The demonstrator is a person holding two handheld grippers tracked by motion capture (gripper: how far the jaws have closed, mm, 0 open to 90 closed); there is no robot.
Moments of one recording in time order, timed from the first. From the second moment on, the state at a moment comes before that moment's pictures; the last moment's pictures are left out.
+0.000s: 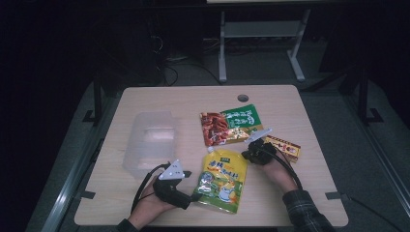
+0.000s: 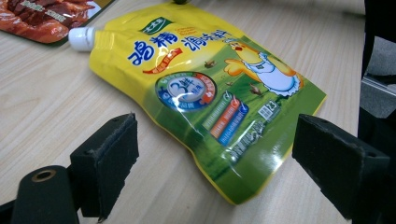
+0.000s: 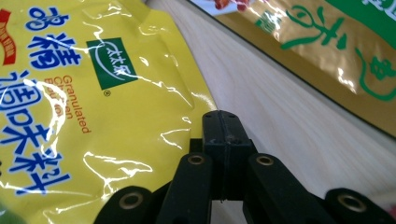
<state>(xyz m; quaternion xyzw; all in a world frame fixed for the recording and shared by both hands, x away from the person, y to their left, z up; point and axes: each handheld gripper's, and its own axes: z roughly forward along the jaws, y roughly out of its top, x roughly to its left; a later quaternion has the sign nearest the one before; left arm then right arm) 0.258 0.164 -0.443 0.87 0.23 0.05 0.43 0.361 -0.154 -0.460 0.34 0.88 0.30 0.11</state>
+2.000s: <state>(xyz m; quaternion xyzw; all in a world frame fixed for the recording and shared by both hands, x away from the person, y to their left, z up) 0.357 0.059 -0.463 0.91 0.24 0.00 0.35 0.248 -0.219 -0.447 0.37 0.85 0.35 0.14</state>
